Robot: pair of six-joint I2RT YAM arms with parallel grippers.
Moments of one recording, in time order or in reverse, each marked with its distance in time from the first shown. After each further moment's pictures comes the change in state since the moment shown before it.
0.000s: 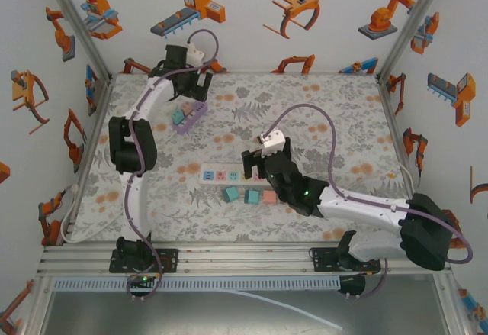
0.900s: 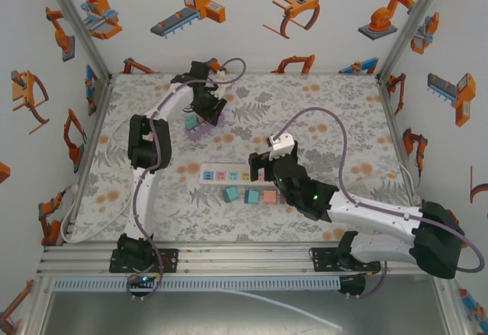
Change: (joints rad) left arm -0.119 0.127 0.052 -0.230 0.157 0.240; right arm 0.000 -0.115 -0.047 -0.046 0.016 0.036
